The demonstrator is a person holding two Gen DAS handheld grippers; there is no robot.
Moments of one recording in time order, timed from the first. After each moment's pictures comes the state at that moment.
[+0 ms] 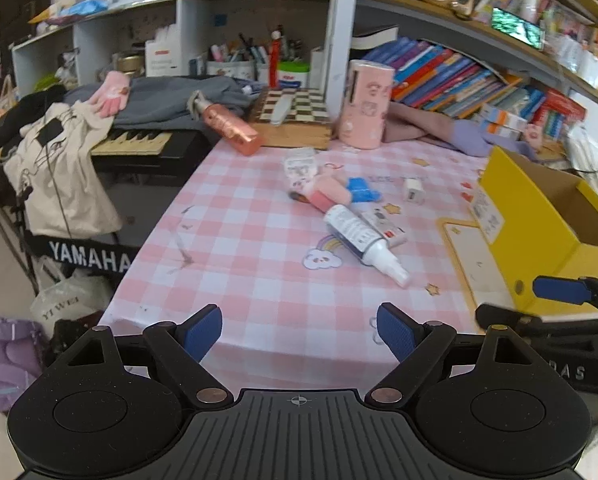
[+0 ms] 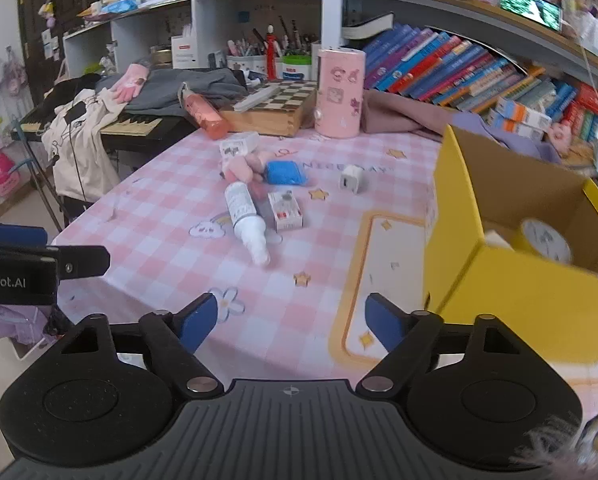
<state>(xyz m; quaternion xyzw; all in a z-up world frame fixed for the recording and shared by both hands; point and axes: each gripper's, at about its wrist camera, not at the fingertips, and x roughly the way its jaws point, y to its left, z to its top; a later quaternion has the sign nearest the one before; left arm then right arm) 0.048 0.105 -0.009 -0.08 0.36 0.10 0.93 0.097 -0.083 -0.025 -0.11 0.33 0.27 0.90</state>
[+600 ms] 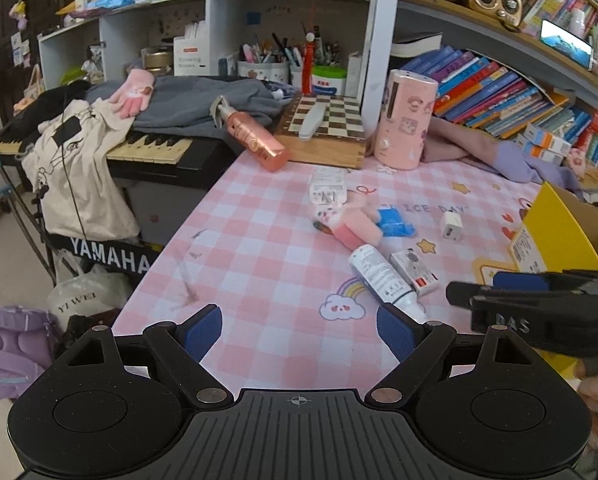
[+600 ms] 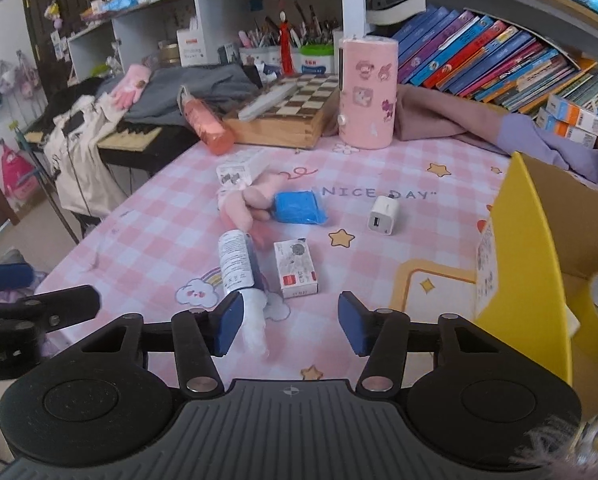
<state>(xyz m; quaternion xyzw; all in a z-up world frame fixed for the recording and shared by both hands) 0.100 0.109 -0.005 -0.09 0.36 0.15 0.92 0.197 -0.037 -0.032 -0.09 0.36 0.31 0.88</state>
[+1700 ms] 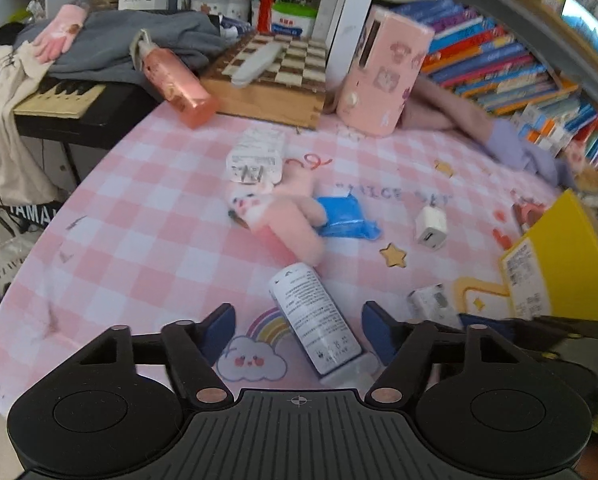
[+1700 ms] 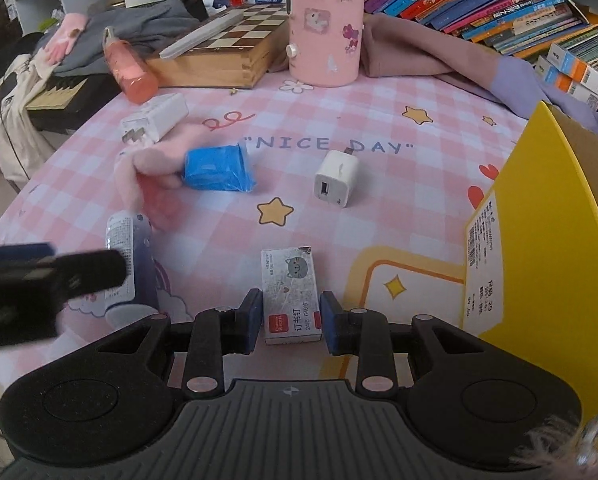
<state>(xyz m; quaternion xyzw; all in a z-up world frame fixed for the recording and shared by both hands) 0.220 0.098 -0.058 -0.15 0.43 0.10 0.88 0.277 -0.034 -0.076 -0.12 0.45 0.26 0.85</state>
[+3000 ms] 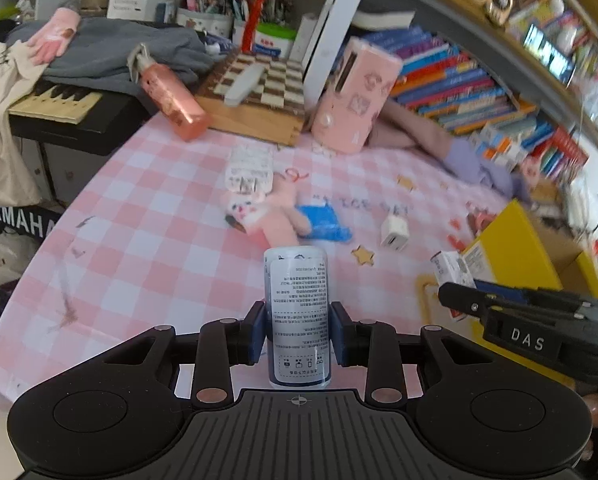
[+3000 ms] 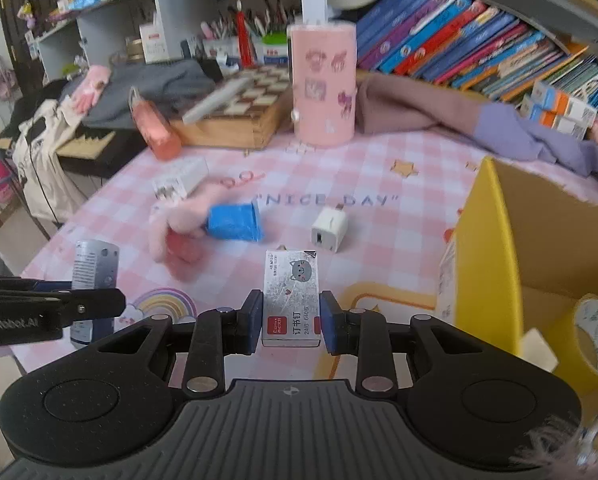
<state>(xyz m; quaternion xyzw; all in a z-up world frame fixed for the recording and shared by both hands) 0.167 0.123 -0.024 -0.20 0.38 0.04 0.90 0.250 -0.062 -0.027 -0.08 0.37 0.28 0.88</state>
